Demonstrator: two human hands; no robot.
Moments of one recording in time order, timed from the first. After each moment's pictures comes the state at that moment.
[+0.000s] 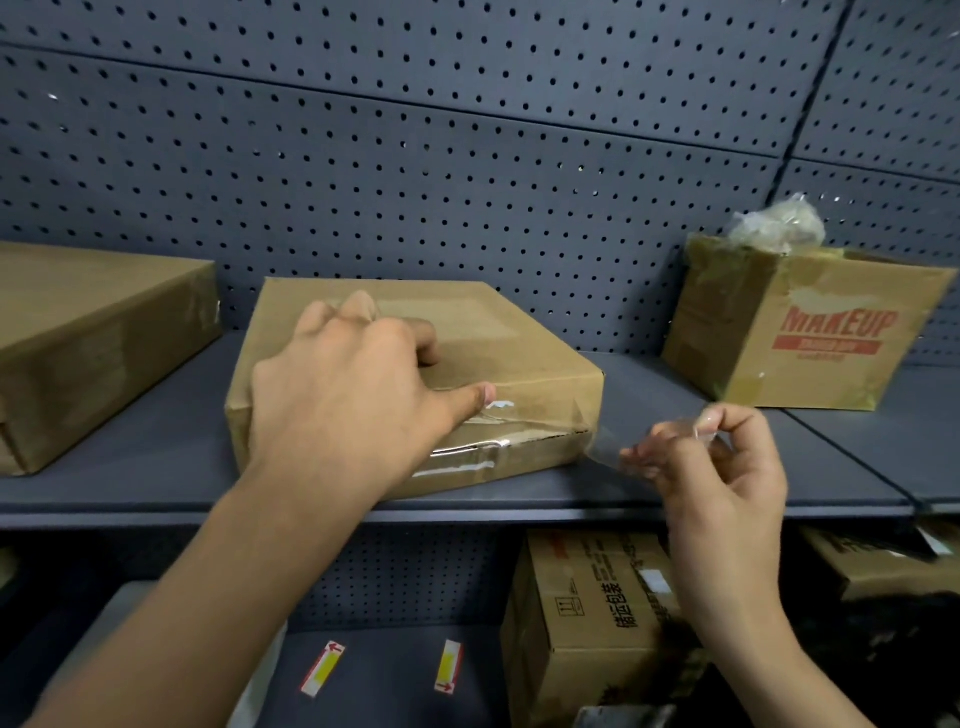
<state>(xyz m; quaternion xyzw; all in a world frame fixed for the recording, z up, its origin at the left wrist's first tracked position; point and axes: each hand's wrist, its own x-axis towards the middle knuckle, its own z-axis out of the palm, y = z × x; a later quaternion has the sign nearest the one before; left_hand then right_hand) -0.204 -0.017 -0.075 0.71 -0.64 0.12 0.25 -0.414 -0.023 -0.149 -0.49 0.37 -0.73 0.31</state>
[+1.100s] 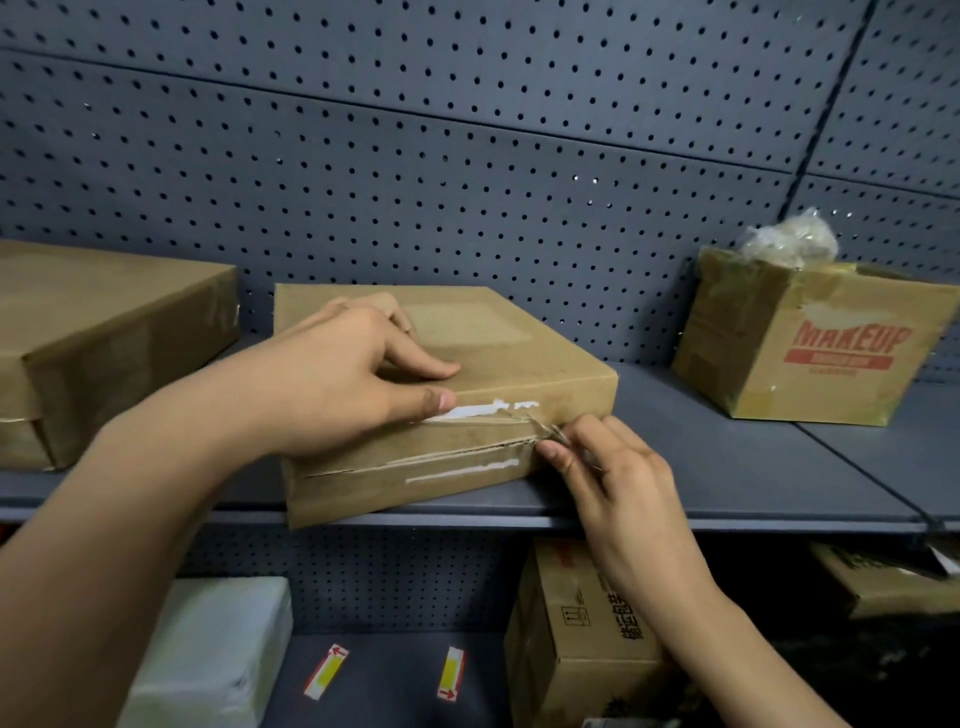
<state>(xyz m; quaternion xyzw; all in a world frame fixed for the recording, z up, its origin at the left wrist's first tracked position) -0.152 -0.033 -0.056 0.56 -0.79 -0.11 0.23 -0.391 -0.049 -0.161 -0.76 0.48 -0.43 0.03</state>
